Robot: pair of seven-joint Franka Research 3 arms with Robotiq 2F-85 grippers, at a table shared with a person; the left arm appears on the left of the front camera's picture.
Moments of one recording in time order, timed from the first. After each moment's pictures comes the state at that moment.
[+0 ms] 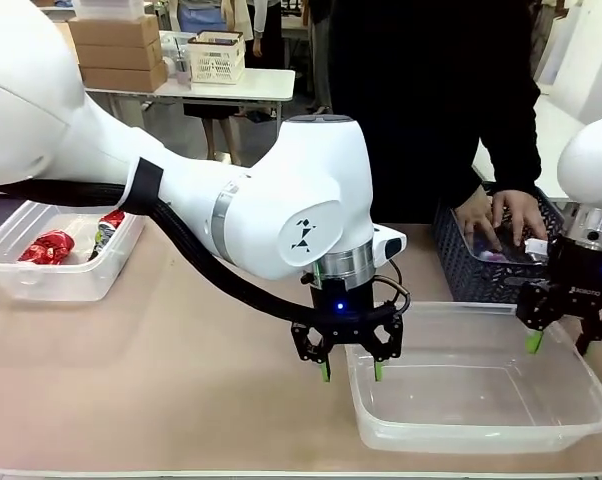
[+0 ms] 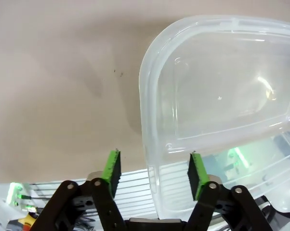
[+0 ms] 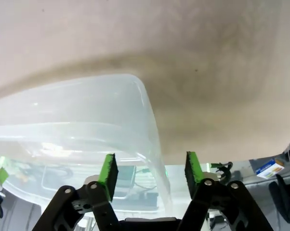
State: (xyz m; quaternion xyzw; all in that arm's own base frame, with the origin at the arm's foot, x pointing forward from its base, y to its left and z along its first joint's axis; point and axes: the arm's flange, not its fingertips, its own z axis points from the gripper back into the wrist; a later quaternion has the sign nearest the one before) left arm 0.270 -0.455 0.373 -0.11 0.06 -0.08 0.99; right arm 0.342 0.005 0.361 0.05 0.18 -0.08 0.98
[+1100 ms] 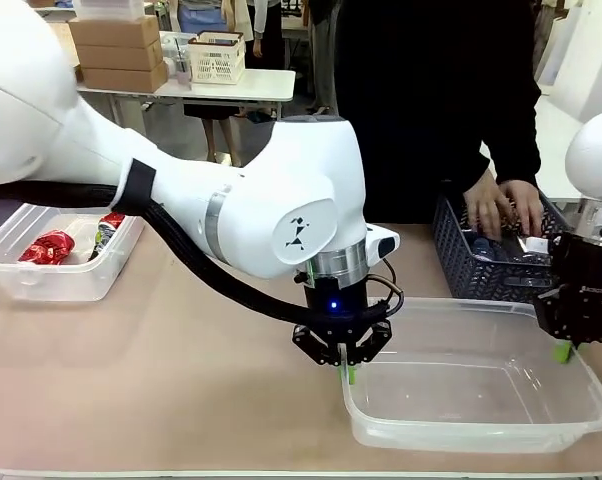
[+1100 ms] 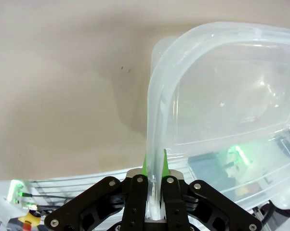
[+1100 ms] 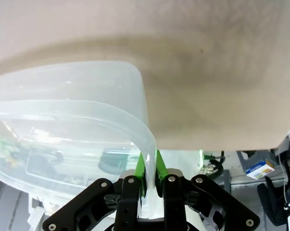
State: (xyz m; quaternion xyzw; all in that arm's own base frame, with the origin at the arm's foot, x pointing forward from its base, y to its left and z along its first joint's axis) left arm 0.269 -0.444 0.379 -0.11 0.06 -0.08 0.99; right arm 0.327 0.008 0.378 0.05 0.19 -0.03 0.98
